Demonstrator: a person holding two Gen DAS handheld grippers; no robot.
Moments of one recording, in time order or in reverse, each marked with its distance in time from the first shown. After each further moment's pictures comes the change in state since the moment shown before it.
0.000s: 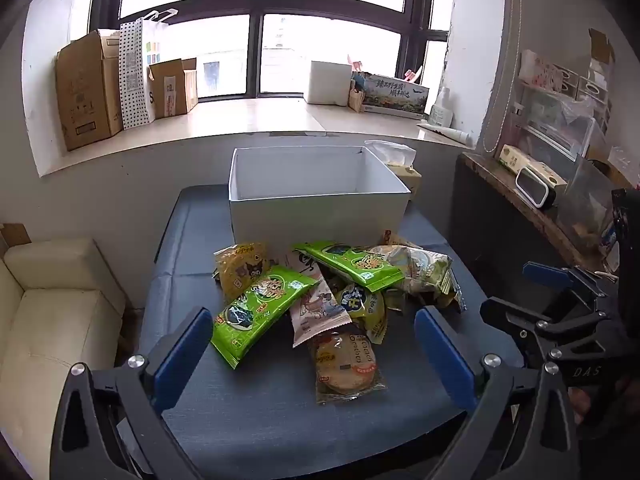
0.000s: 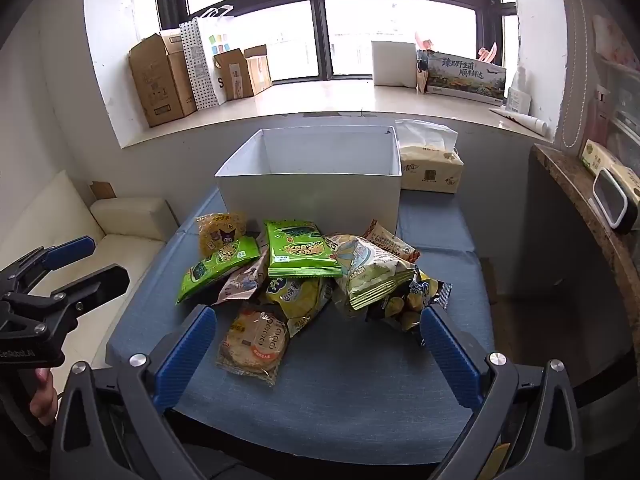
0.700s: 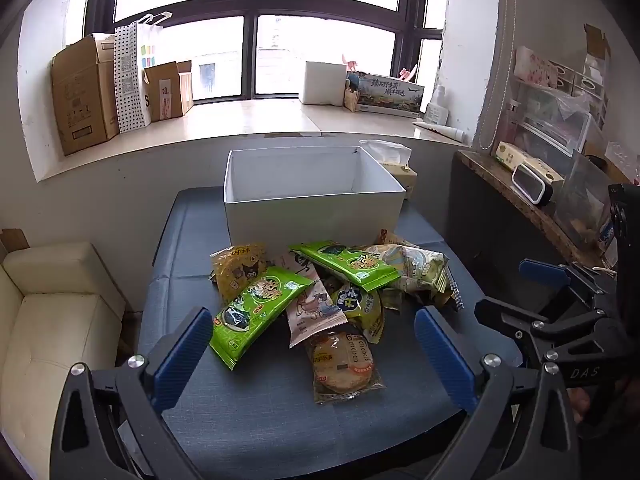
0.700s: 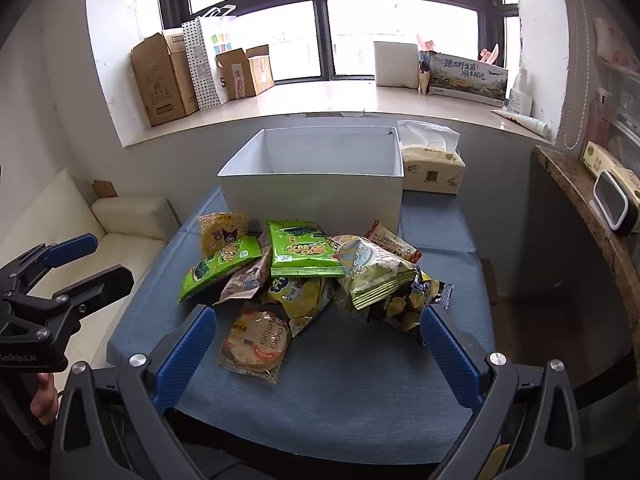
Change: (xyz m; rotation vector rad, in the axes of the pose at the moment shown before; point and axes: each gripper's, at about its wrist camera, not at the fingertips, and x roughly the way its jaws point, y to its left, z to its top) left arm -0.002 -0.004 0.002 0.019 0.003 0.015; right arm -0.001 0.002 -0.001 -0.009 -0.006 -0.002
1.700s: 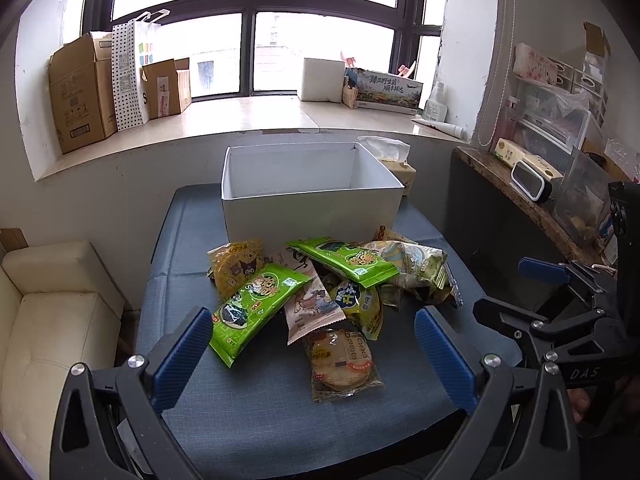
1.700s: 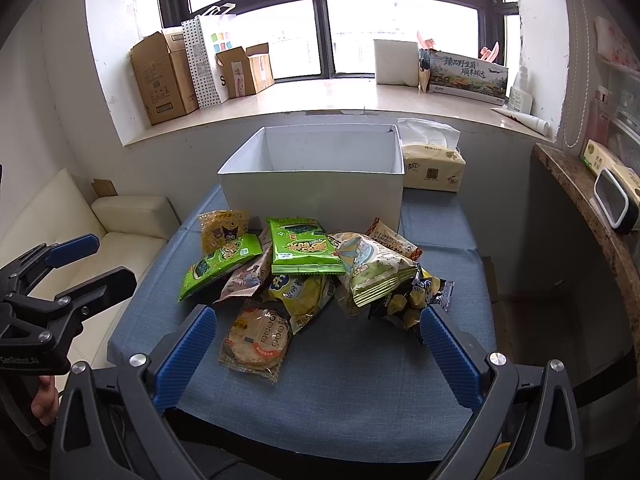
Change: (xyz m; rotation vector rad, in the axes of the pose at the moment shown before) left arm 0.003 -0.002 -0.003 0.003 0.012 -0.004; right arm 0.001 0.000 0.000 0.003 0.009 0.002
